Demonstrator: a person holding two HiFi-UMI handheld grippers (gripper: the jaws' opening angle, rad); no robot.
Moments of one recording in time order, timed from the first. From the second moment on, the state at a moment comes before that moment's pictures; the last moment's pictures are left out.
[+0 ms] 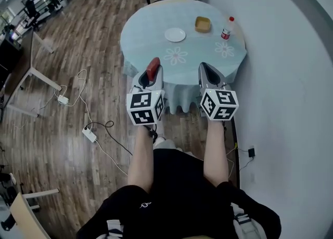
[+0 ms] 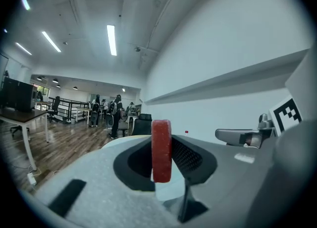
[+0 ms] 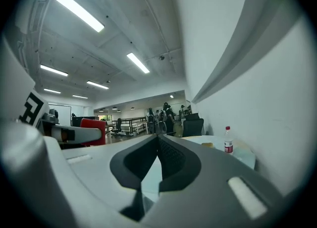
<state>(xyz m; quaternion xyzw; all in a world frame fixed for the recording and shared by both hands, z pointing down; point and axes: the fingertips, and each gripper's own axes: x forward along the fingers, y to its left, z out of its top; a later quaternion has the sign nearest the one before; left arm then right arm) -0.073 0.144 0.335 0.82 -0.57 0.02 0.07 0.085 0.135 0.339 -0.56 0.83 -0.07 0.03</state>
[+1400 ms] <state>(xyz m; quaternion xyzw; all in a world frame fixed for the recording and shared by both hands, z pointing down) -0.075 -0.270 0.417 0.83 -0.52 0.04 0.19 0.081 -0.256 0.399 -0.58 0.81 -0.13 -0.03</state>
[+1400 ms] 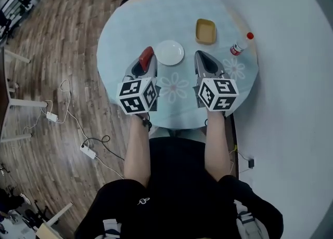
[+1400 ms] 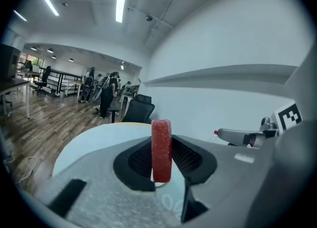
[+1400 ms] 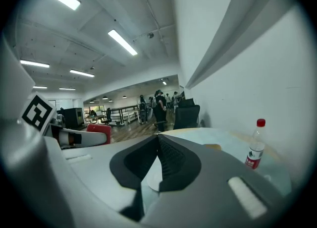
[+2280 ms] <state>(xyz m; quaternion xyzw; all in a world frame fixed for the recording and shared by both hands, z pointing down) 0.000 -0.351 0.655 0.81 -0.33 0.25 0.41 0.152 -0.332 0.517 -0.58 0.77 -0.23 -0.13</state>
